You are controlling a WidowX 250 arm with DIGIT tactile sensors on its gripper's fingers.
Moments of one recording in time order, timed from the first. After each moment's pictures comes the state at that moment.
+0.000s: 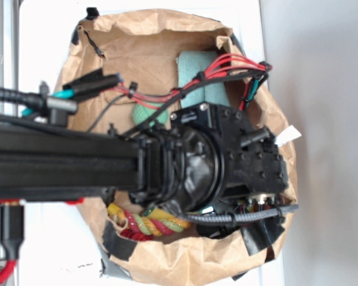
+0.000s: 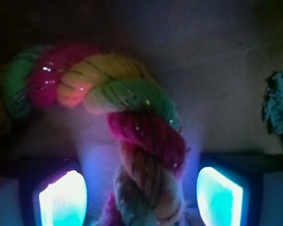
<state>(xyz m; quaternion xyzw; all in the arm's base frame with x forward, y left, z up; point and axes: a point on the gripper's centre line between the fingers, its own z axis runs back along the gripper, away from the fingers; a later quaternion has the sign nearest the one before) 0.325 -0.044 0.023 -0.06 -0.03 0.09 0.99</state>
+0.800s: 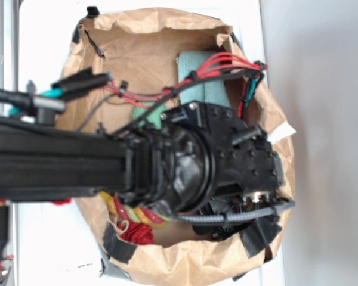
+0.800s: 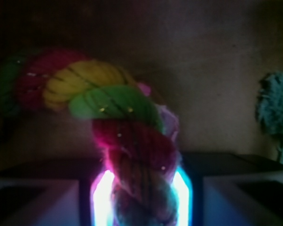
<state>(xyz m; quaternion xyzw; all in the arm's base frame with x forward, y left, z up) 0.318 -0.047 0.030 -0.07 -0.03 0.08 0.99</state>
